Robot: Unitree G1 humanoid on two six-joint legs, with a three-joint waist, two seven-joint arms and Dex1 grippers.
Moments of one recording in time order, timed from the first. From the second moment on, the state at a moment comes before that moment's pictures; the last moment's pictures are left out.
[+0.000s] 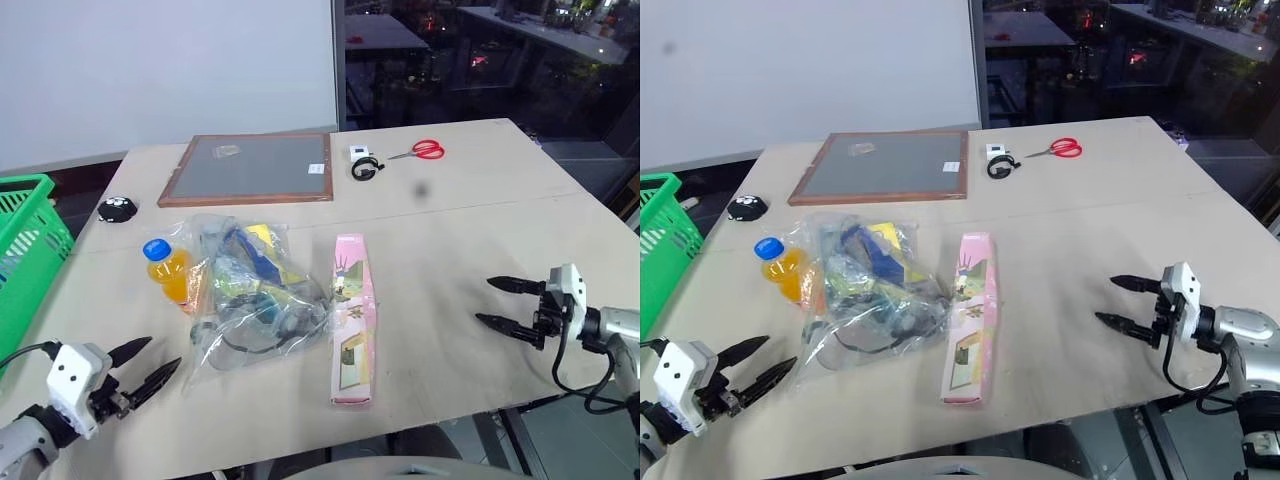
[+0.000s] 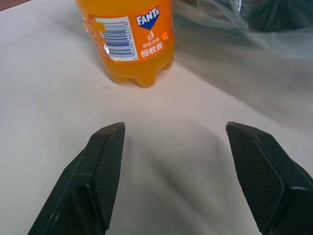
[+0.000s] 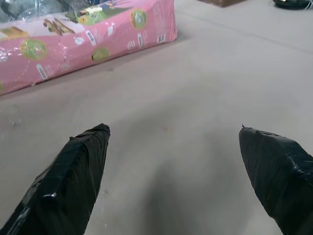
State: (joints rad) left arm 0.51 0.68 0.55 0.09 -0.44 -0.12 -1.02; right arm -0.14 -0.69 -0.13 0.38 0.44 -0.05 1.36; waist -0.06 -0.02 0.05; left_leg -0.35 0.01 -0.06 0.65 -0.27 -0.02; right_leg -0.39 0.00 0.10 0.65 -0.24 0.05
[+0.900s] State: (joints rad) left arm 0.76 0.77 0.94 -0.30 -0.73 0.17 -1.29; right arm -0.64 -0.31 0.50 0.05 0.19 0.30 1.14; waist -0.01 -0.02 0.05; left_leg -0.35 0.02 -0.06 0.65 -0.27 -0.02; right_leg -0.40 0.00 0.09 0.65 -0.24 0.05
